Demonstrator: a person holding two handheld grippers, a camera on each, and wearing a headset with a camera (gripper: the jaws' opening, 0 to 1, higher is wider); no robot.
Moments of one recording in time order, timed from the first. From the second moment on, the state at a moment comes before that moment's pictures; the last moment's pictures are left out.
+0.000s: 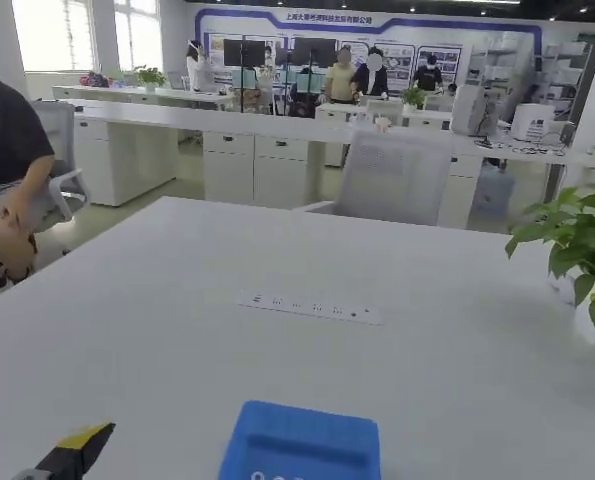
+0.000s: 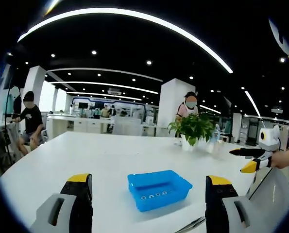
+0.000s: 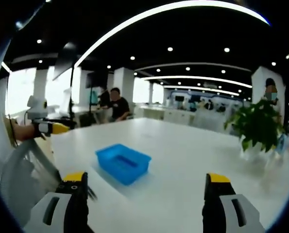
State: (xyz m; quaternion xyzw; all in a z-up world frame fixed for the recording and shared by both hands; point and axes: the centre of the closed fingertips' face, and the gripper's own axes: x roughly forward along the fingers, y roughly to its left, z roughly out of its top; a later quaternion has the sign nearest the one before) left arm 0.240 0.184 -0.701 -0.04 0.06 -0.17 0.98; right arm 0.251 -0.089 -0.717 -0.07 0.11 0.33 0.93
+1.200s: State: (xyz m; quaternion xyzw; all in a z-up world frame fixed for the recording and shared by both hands) left arm 0.237 0.168 -0.706 -0.07 0.06 -0.22 0.97; right arm 0.257 -0.111 -0.718 -0.06 0.11 0.26 0.96
